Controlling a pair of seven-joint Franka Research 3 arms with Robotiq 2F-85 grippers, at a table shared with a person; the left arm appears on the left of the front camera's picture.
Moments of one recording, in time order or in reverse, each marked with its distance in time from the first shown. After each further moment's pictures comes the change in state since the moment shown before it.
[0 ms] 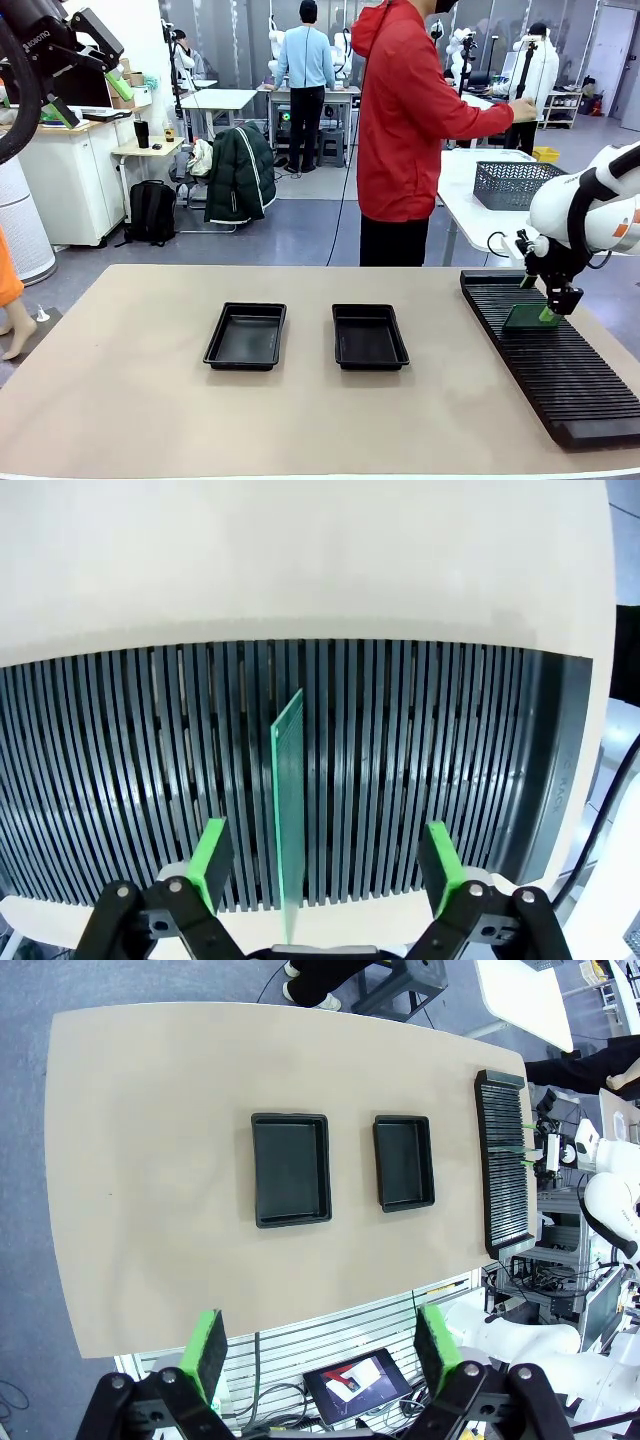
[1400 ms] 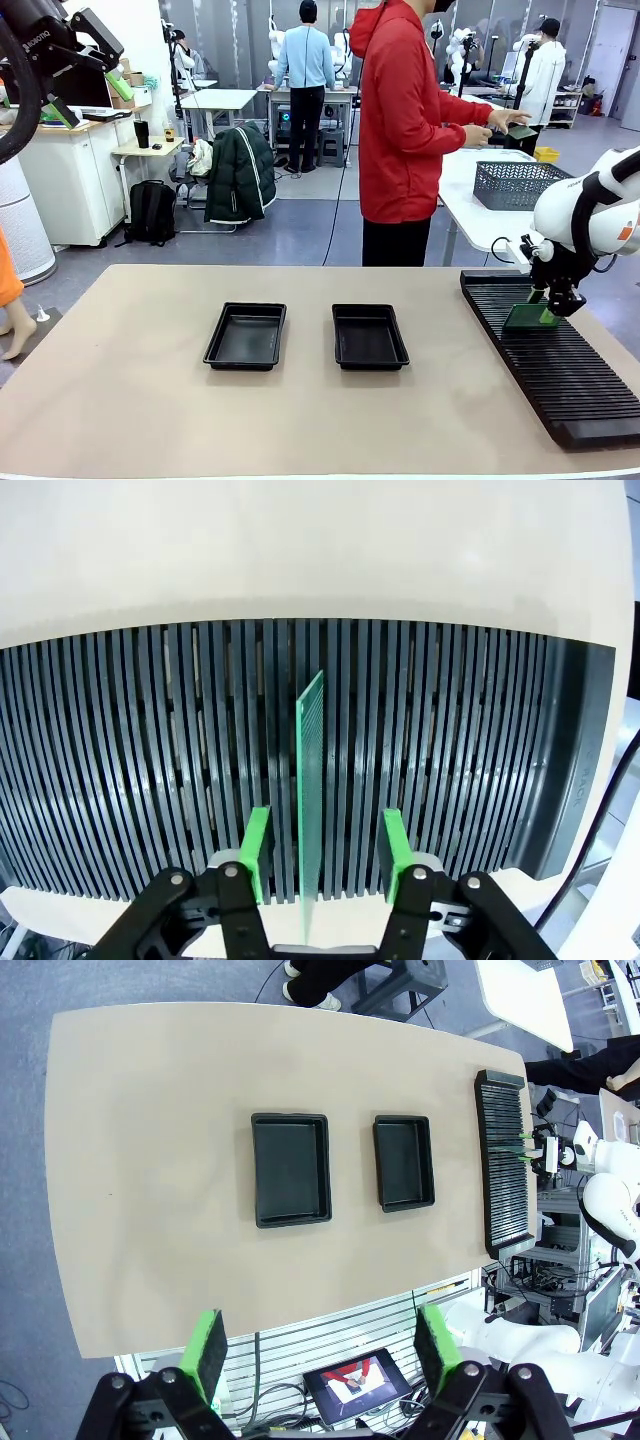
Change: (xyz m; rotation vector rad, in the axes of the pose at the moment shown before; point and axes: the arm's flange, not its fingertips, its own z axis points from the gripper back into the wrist) left arm 0.000 0.000 0.000 0.000 0.000 0.000; right arm -0.010 0.005 -0.005 0.025 0.014 0.000
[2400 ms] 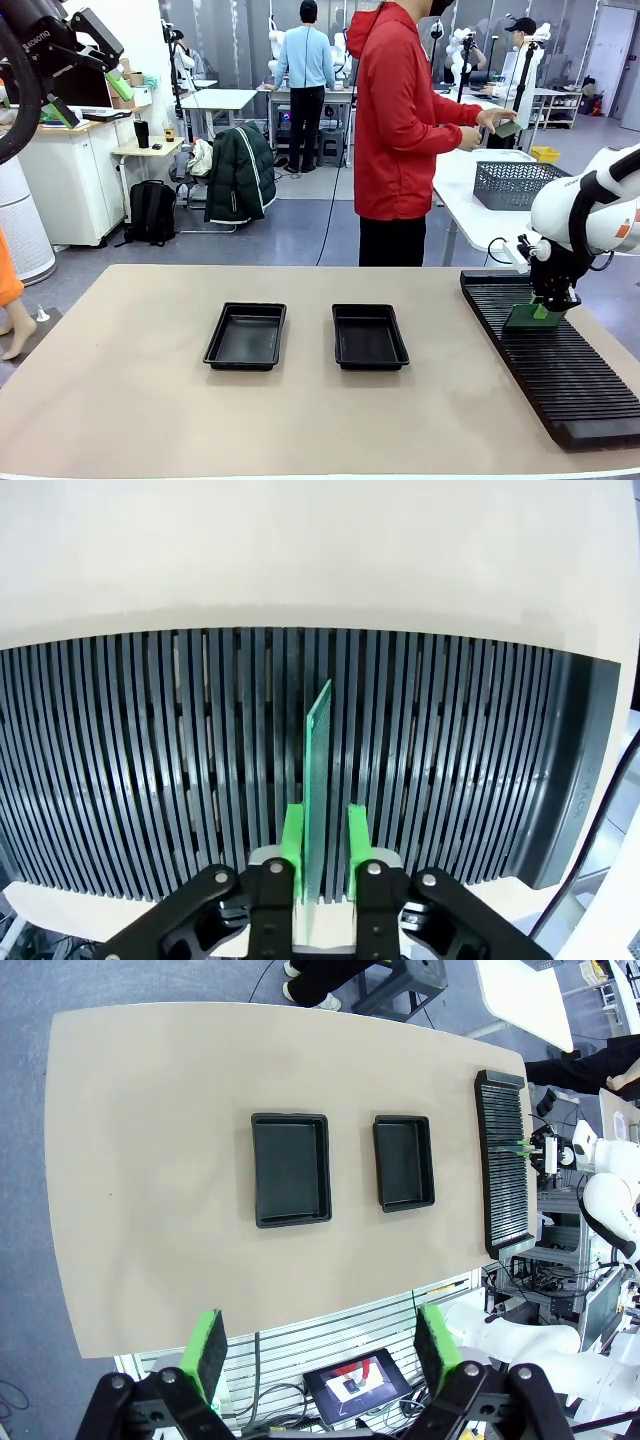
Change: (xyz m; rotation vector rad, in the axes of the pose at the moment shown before) left arm 0.000 0.000 0.000 0.000 0.000 0.000; right arm 0.006 -0.001 0.001 0.024 0.004 0.023
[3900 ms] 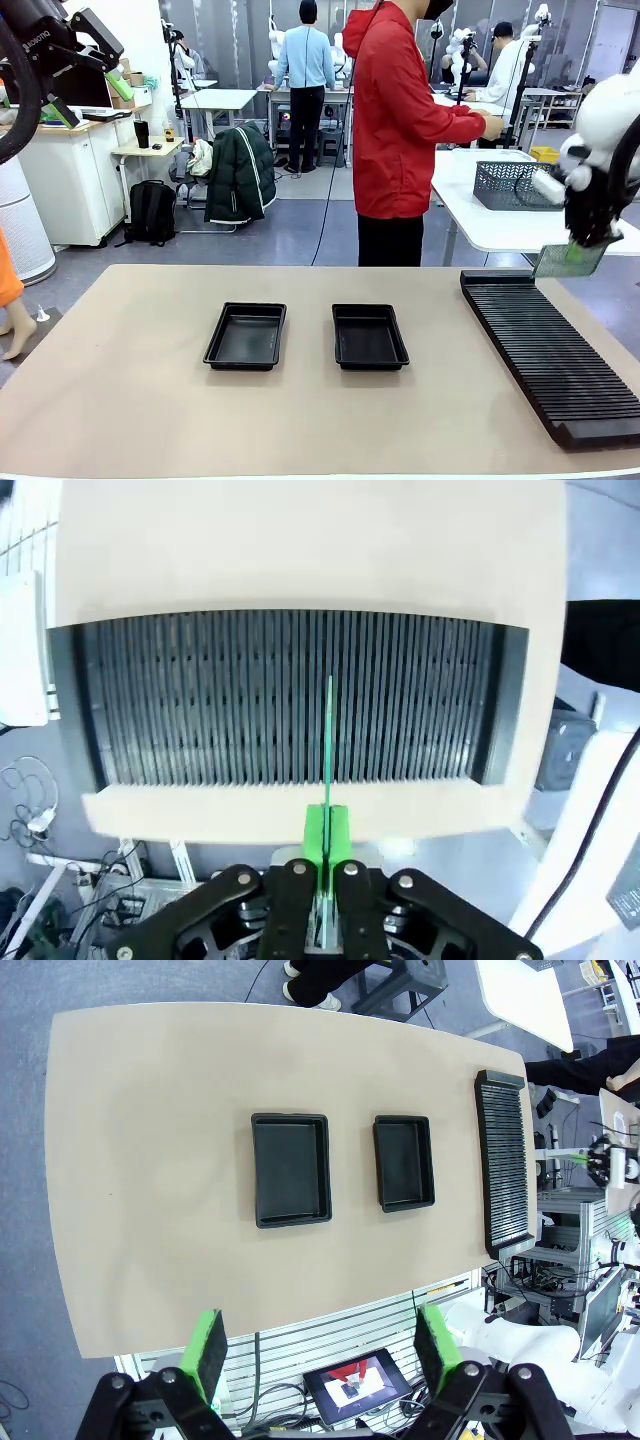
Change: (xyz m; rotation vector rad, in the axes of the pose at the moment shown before) left arm 0.000 0.000 0.000 0.000 0.000 0.000; right arm 0.006 0.007 0.179 0.011 0.023 -0.009
